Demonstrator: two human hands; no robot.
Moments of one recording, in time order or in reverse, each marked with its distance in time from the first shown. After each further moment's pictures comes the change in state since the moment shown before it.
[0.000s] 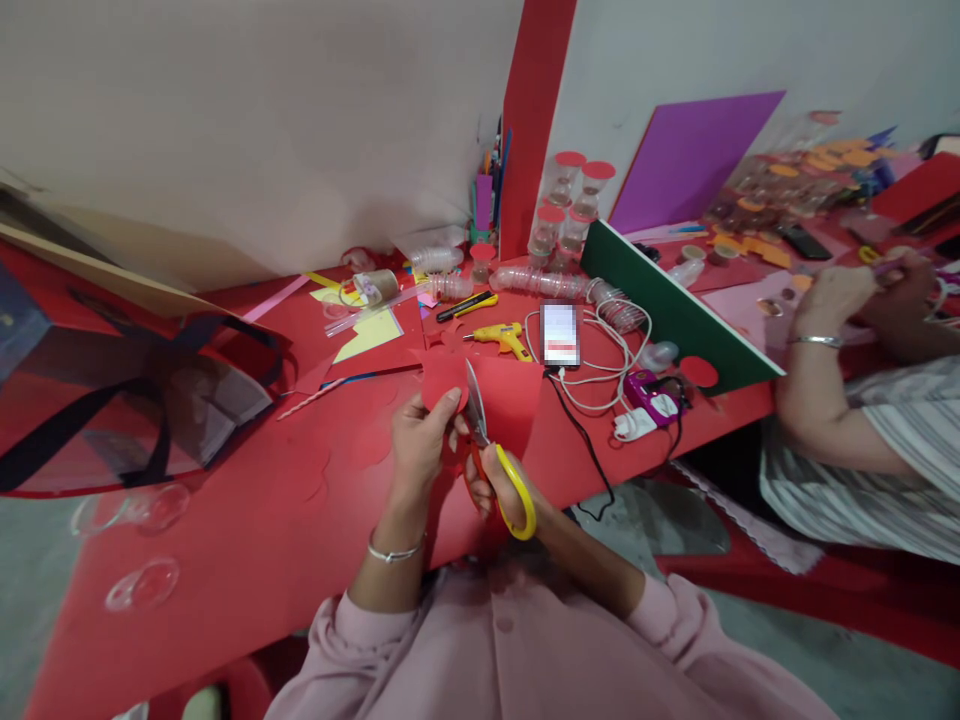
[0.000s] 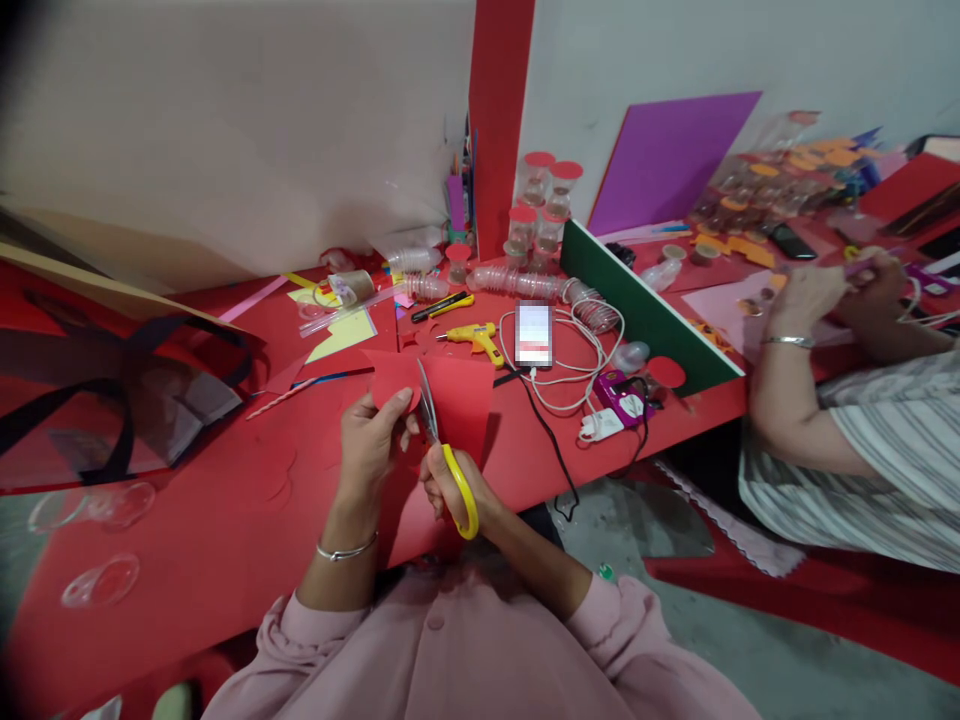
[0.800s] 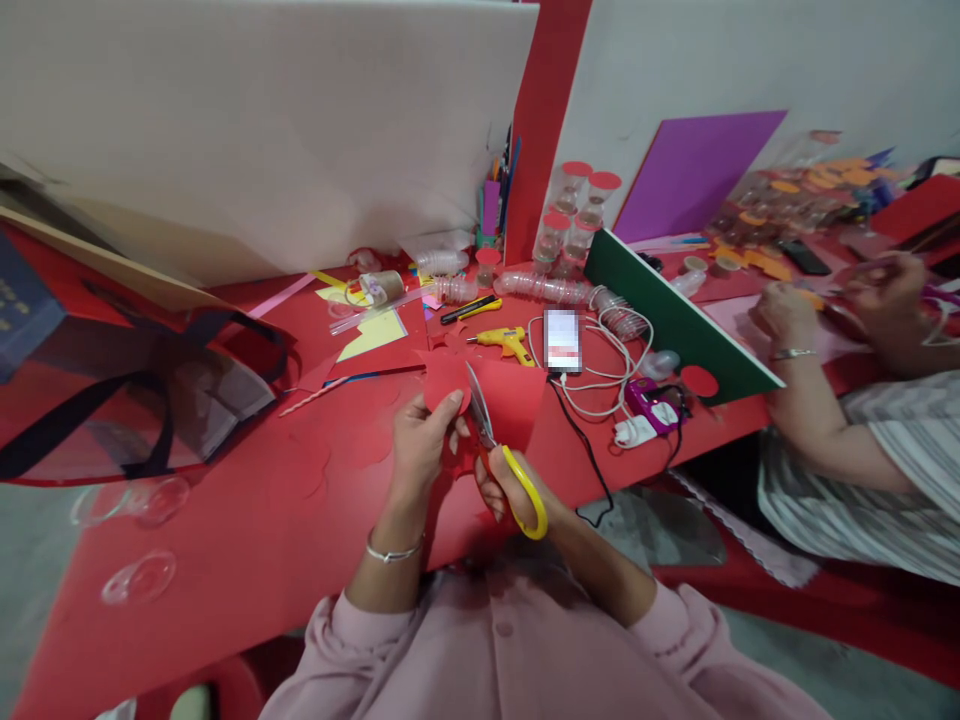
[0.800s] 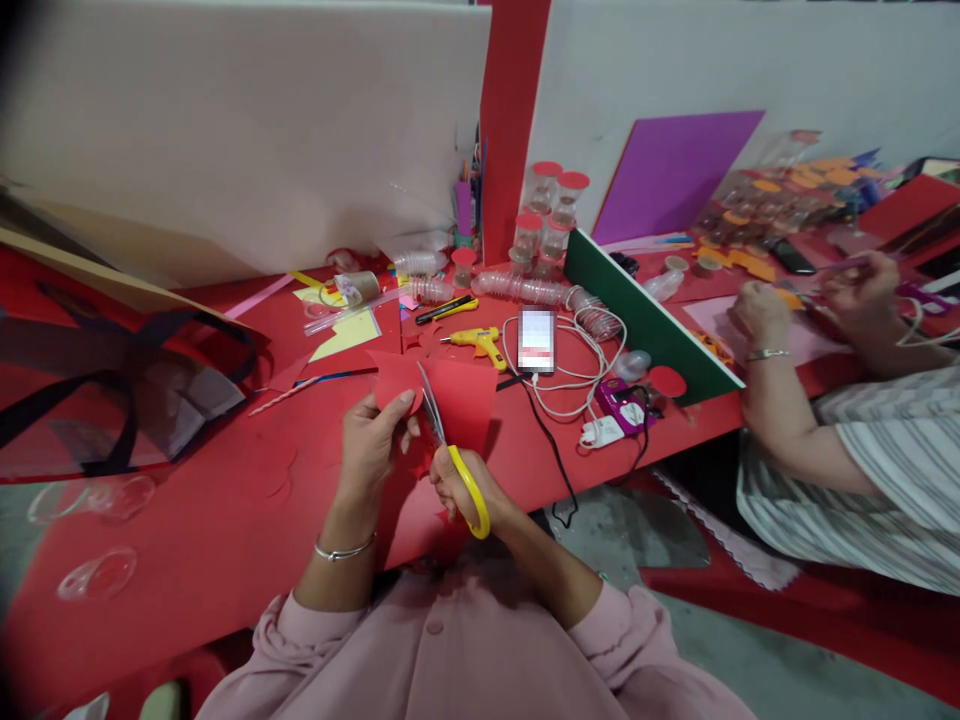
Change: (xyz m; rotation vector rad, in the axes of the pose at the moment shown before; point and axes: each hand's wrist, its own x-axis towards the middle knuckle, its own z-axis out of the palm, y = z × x) left_hand -0.001 0.003 -0.001 -0.006 0.021 -0.010; right_hand -0.006 -0.007 -0.012 -0.003 -0.050 0.029
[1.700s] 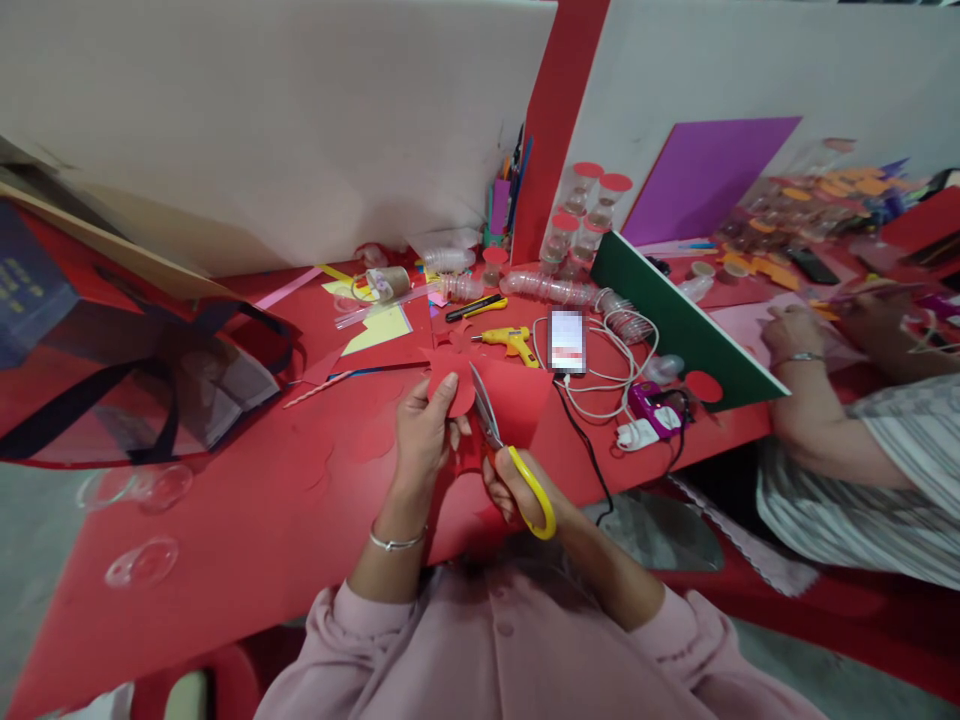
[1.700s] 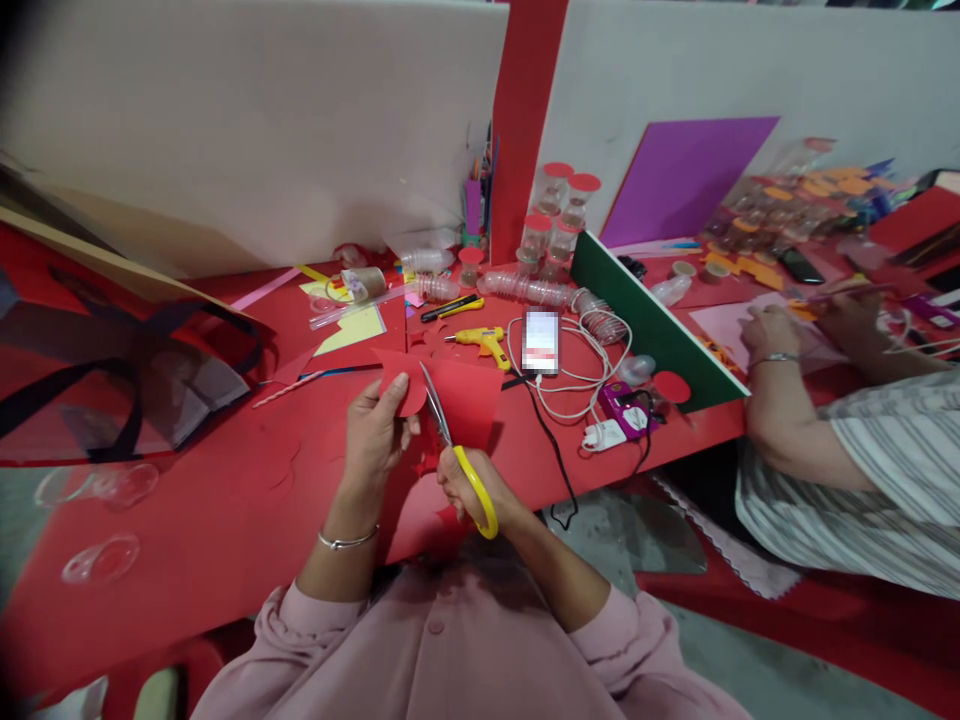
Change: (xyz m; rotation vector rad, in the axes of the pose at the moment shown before) left_hand 0.004 0.006 0.004 -0.091 0.004 -0.003; right_hand -0.005 -0.003 -0.007 -0.053 -0.019 -0.020
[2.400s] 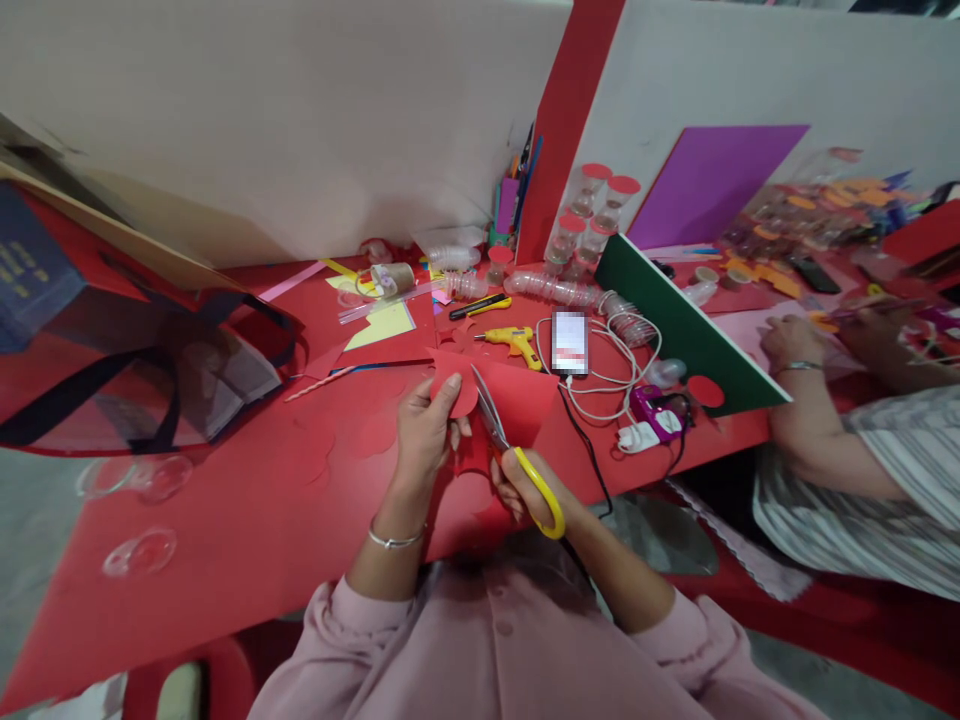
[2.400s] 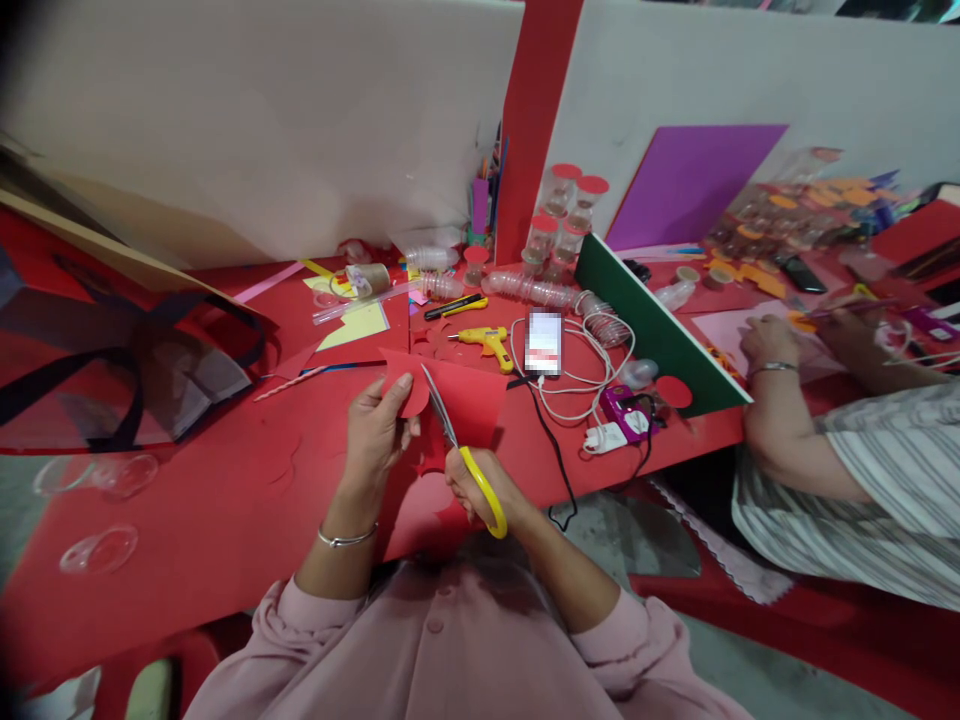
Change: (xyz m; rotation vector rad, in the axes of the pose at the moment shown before) left_hand -0.001 0.002 -0.003 0.008 0.019 -0.030; right_hand -0.006 -0.008 -0.009 -0.088 -0.026 0.050
